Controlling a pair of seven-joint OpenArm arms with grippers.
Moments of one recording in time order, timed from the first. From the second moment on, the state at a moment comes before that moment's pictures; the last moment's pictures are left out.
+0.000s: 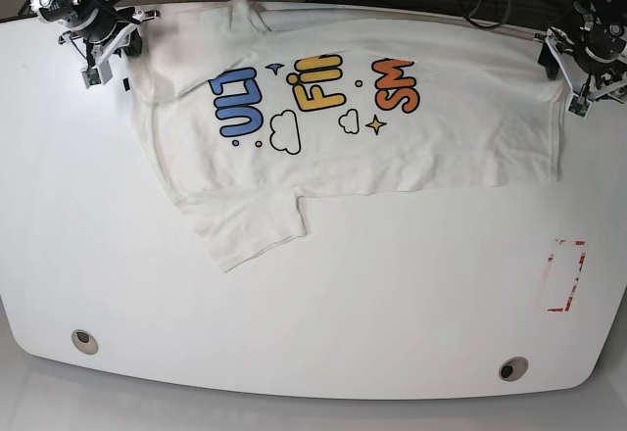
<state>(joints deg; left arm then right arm) 24.9 -15.0 -36.4 107.6 1.9 -42.2 49.0 -32.0 13.6 35.9 104.4 28.9 35.4 -59.7</state>
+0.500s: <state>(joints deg) 25.2 -14.6 -36.6 107.6 -2.0 -42.2 49.6 -30.7 13.6 35.9 104.4 28.7 35.2 -59.8</state>
